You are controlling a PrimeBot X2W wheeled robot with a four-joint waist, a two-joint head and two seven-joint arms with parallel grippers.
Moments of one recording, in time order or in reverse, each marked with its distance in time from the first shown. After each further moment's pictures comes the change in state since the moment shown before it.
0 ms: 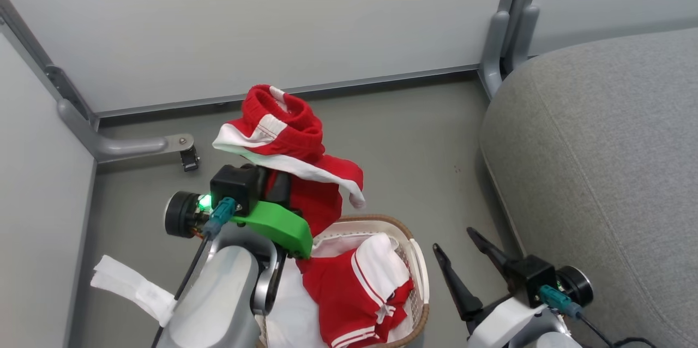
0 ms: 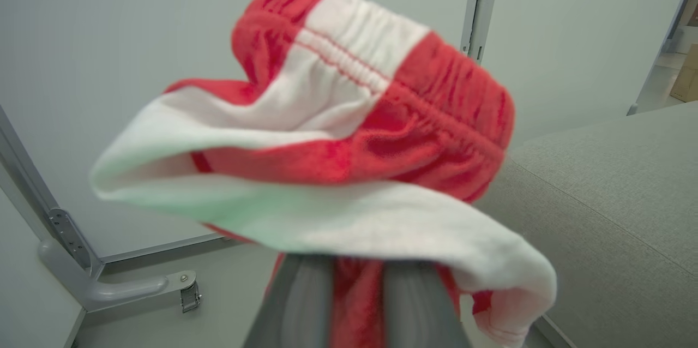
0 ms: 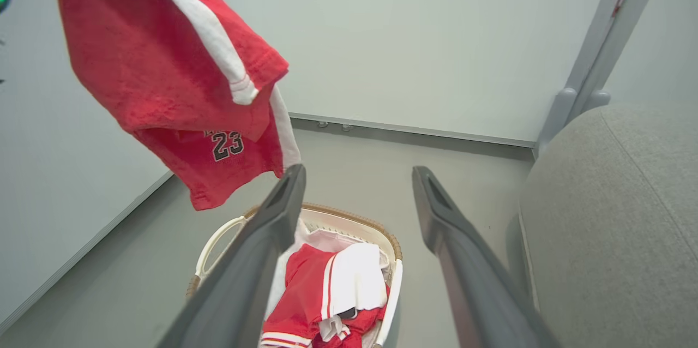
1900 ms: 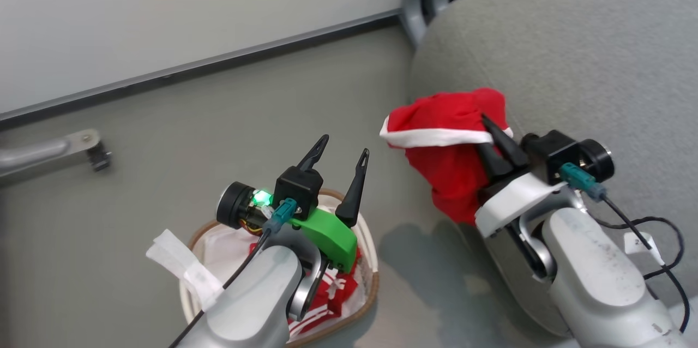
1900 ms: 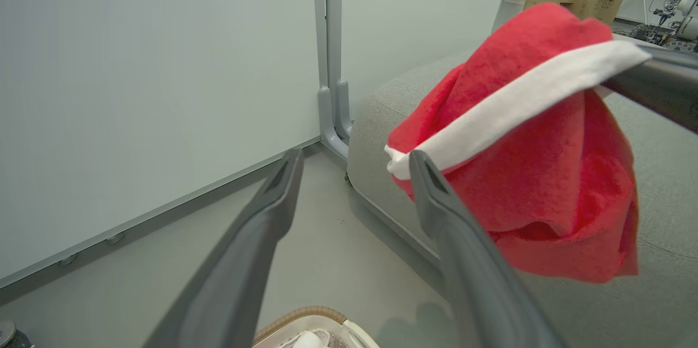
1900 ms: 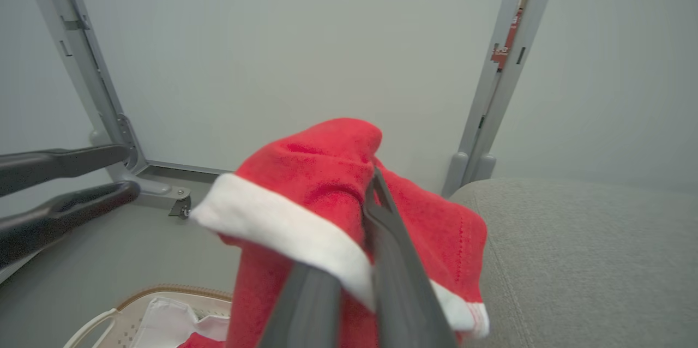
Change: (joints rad) left arm -0.111 0.026 -0.337 0.043 -0.166 0.064 -0.009; right arm -0.372 -0.035 -0.009 0.083 0.021 0.000 0.000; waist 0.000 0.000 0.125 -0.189
